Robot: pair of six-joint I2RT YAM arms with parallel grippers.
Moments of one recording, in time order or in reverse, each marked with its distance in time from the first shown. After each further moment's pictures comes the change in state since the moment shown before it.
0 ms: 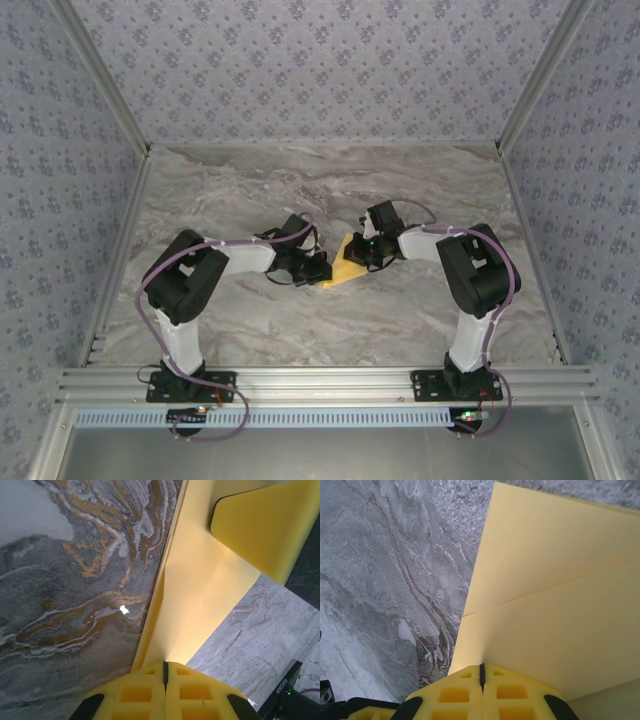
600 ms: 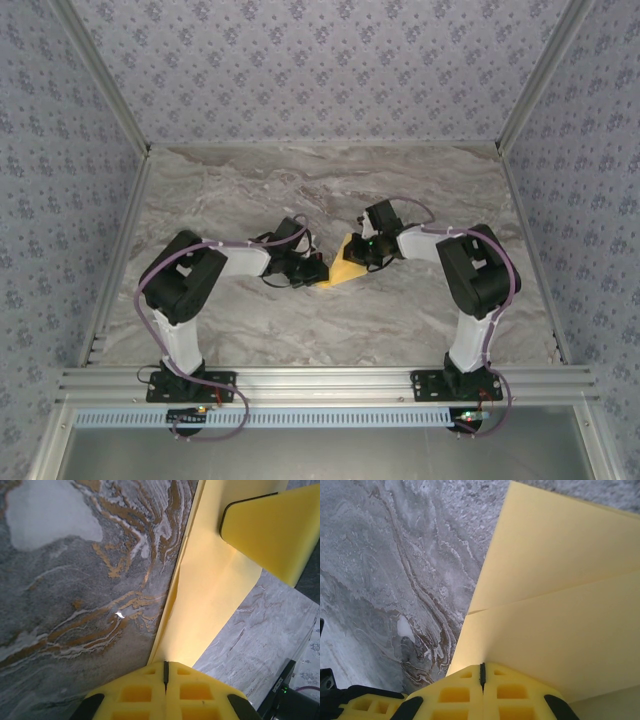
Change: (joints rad) left arm 0.024 -0.010 -0.076 0.108 0.029 -0.003; right arm 0.015 -0.015 0.012 -0.023 0.023 -0.047
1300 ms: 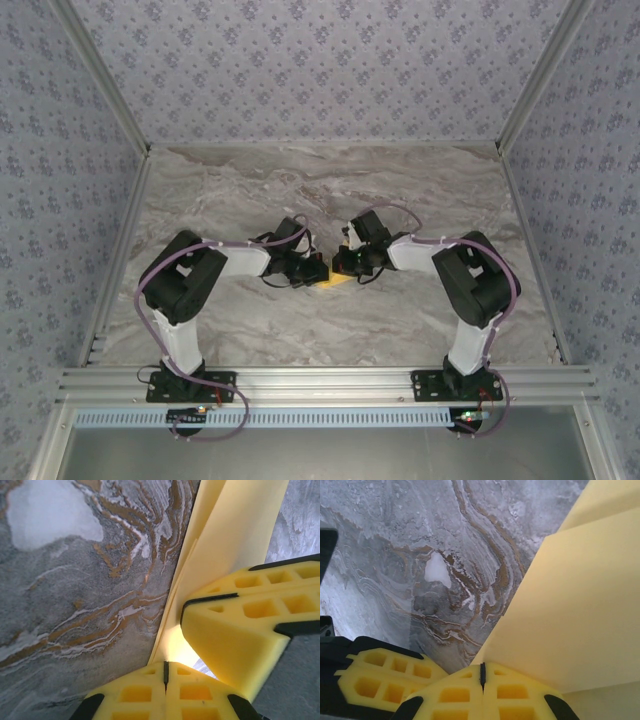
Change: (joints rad) left arm 0.000 0.000 0.000 0.000 0.000 0.000; right arm 0.119 -0.037 -0.044 0.015 0.019 -0.015
